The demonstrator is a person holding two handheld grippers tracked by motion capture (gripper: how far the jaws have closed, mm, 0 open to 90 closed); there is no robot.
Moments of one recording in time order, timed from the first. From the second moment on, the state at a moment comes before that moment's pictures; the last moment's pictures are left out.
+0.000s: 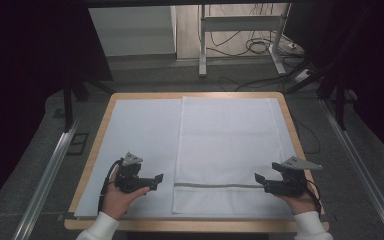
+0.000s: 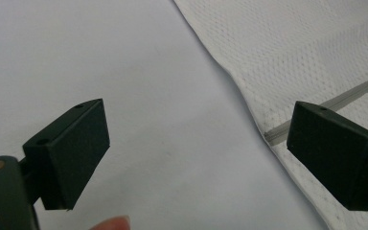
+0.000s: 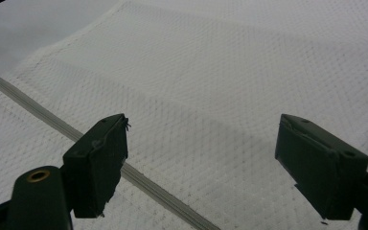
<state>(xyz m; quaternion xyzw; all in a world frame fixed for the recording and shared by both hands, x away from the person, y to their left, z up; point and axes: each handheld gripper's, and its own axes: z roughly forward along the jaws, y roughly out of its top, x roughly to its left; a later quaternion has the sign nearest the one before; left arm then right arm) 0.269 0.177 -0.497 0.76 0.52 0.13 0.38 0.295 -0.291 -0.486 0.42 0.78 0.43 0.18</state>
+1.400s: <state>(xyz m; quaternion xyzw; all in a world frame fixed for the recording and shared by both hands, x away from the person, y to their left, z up) 0.305 0.158 -0.474 0.74 0.54 0.09 0.39 0.301 -0.297 -0.483 0.43 0.77 0.43 0.18</state>
